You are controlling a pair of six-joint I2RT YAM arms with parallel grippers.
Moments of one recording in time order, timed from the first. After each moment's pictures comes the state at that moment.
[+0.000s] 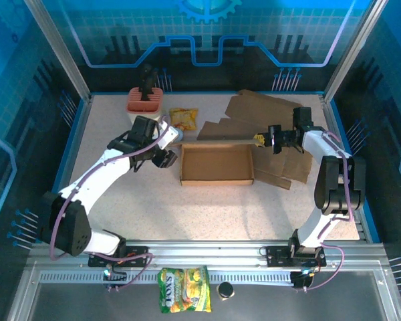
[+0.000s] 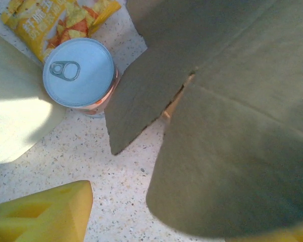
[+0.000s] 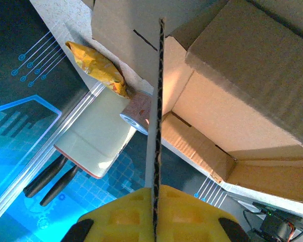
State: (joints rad) left arm -0.31 1.42 1.09 -0.59 0.14 0.35; right arm -0.07 1.74 1.19 -0.50 -0.92 1.41
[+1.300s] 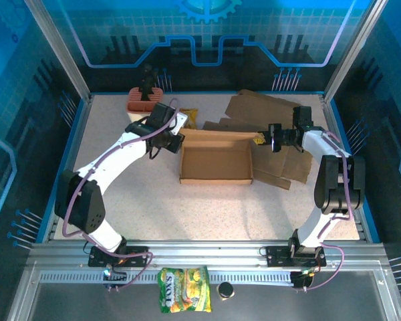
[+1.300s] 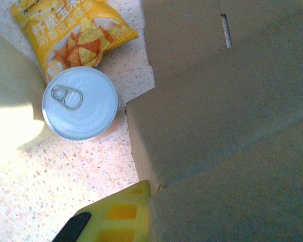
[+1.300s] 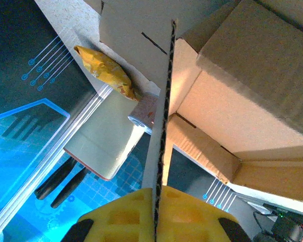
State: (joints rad) left arm -0.41 1.62 1.35 -0.69 0.02 -0.01; right arm -0.07 1.75 1.19 -0.44 -0.92 1.48
